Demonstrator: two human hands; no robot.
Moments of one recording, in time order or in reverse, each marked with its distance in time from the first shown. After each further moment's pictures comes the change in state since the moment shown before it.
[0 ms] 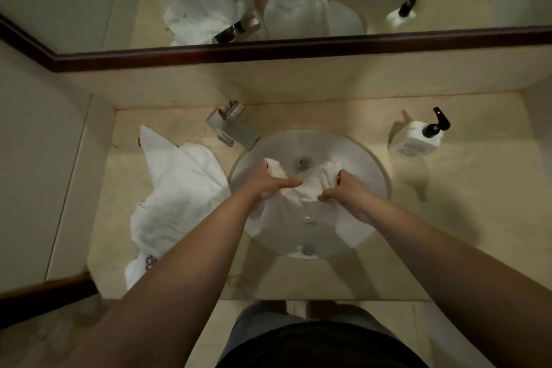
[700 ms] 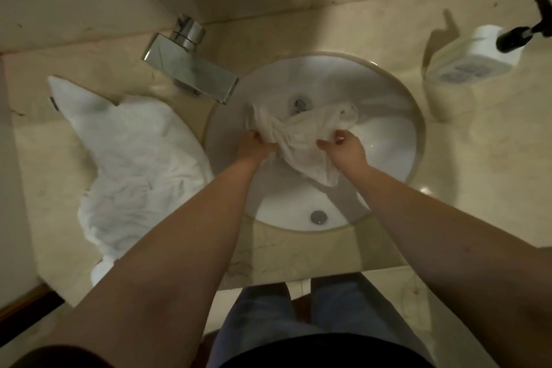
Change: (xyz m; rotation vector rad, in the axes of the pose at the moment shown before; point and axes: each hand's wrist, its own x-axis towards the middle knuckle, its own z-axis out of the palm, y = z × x) left_hand 0.159 -0.100 0.044 0.048 -0.014 -0.122; right_hand 0.128 0.087 0.049 -0.115 0.327 0.156
